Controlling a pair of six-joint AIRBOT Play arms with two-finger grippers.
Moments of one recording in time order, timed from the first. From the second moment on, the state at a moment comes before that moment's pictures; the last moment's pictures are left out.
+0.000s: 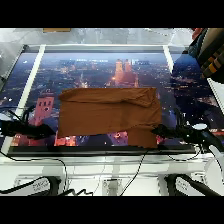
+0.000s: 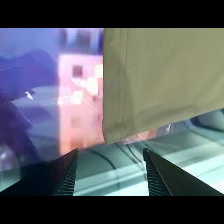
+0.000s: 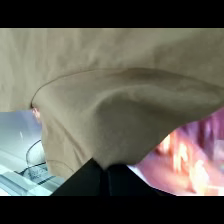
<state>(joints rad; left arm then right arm) 0.53 -1.33 0.80 1.07 -1.31 -0.93 -0.33 -1.17 0.48 -0.63 1.04 0.90</state>
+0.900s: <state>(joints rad) 0.44 -1.47 0.74 0.93 -1.26 -0.81 -0.33 -1.16 0.48 -0.63 1.03 0.91</state>
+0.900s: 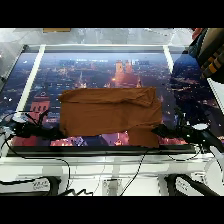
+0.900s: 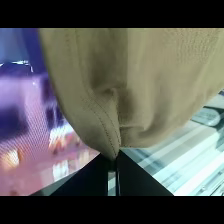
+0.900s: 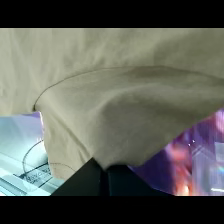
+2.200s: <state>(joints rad) 0.13 -1.32 1.04 0.61 -0.33 -0.69 -0.02 -1.31 1.00 -0.71 0.49 1.06</state>
